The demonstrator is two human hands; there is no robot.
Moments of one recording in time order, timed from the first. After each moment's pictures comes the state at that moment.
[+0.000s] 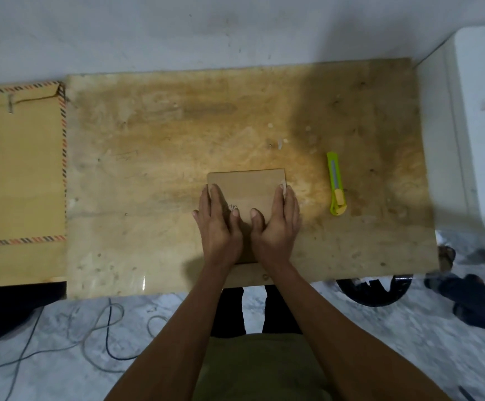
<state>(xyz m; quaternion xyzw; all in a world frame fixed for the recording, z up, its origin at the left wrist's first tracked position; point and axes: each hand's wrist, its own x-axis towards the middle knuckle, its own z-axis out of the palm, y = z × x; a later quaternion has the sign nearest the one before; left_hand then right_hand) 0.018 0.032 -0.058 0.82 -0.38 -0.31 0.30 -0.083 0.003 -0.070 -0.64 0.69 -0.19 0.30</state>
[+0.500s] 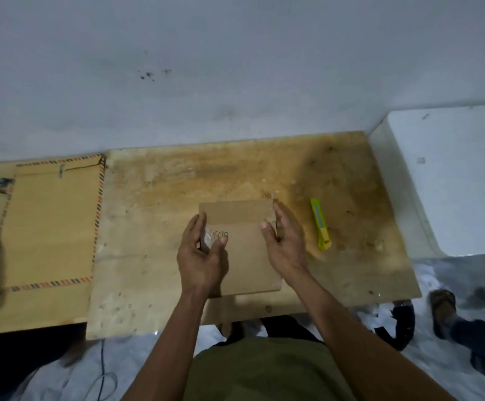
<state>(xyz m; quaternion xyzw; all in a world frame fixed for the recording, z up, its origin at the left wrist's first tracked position) 0.067 0.039 0.029 0.77 -0.32 -0.32 0.45 -0.091 -0.035 0.022 -0.55 0.61 -0.29 0.49</state>
